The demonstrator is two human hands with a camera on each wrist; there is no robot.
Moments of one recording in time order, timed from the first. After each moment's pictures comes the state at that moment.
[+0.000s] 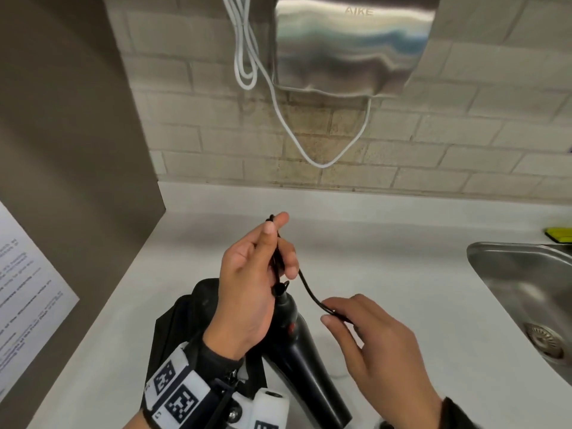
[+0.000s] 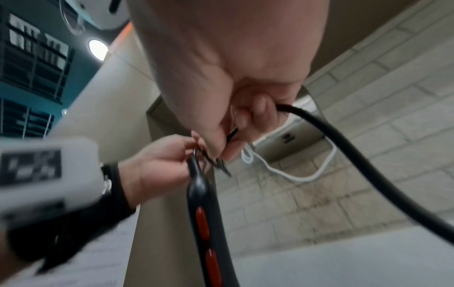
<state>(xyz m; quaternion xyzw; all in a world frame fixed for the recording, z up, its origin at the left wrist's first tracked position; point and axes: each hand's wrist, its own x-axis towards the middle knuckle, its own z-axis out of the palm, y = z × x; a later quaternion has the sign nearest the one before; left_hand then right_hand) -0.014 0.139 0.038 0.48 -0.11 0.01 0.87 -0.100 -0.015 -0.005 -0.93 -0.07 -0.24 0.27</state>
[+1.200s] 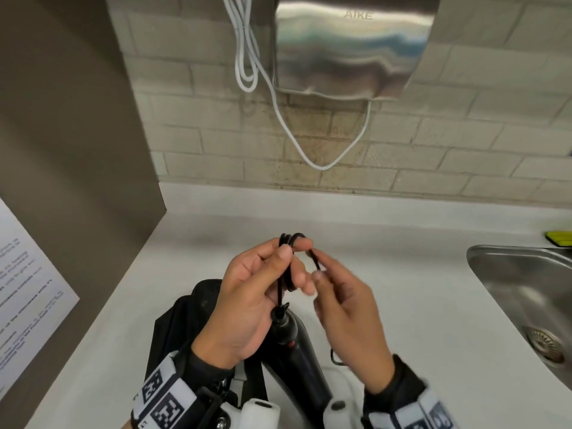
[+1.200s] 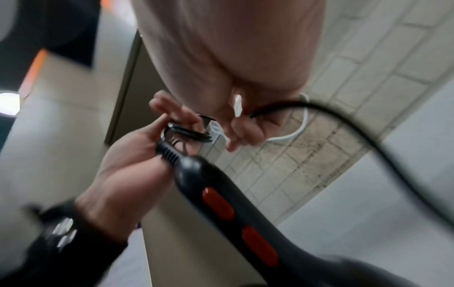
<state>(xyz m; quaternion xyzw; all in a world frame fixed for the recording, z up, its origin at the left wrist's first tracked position) -0.023 0.148 0.034 0.43 -0.20 -0.11 0.88 -0.057 0.009 0.004 -0.78 -0.04 -0.18 0.60</state>
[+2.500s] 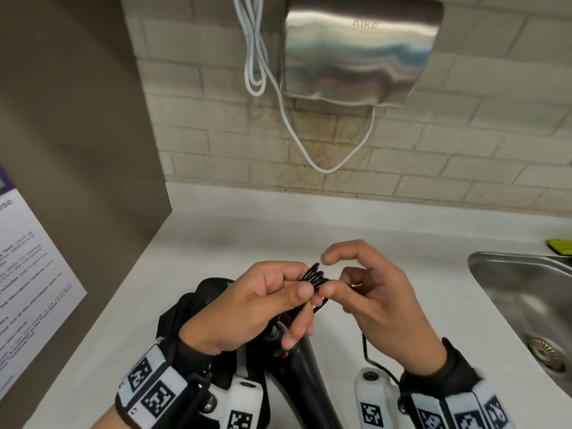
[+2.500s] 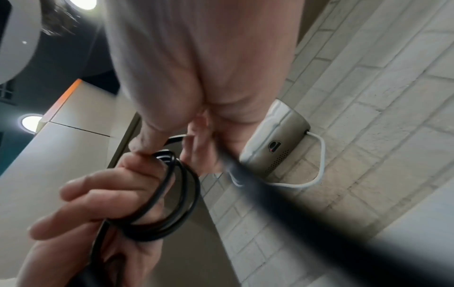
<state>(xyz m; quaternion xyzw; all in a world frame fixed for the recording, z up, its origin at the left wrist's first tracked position) -0.019 0.170 0.036 0.54 -0.39 -0.25 0.71 -0.066 -0.019 0.047 -0.78 -0.14 -0.13 0.60</state>
